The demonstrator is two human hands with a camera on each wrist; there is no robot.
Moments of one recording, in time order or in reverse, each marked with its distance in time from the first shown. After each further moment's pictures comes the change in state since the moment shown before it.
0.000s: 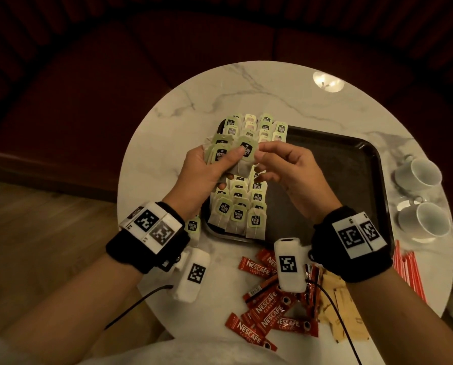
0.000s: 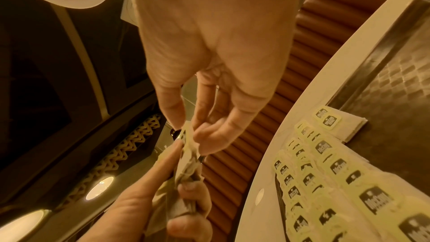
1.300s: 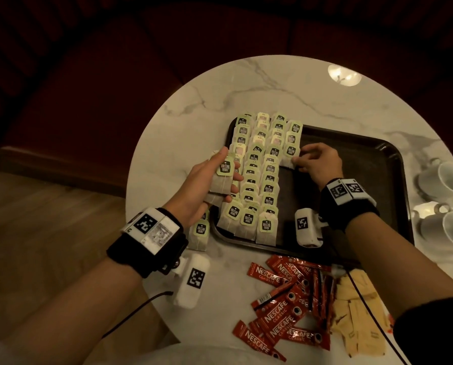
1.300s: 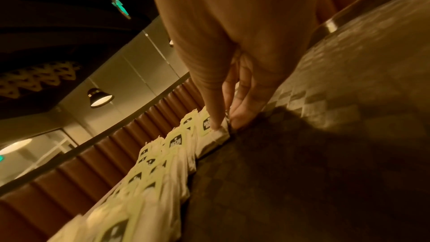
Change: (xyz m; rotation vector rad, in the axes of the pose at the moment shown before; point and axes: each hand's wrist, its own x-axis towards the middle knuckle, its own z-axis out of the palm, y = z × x) left_hand 0.013 -0.018 -0.022 -0.126 -0.032 -0.310; right_hand 0.089 0.090 -0.086 -0.530 0.432 0.270
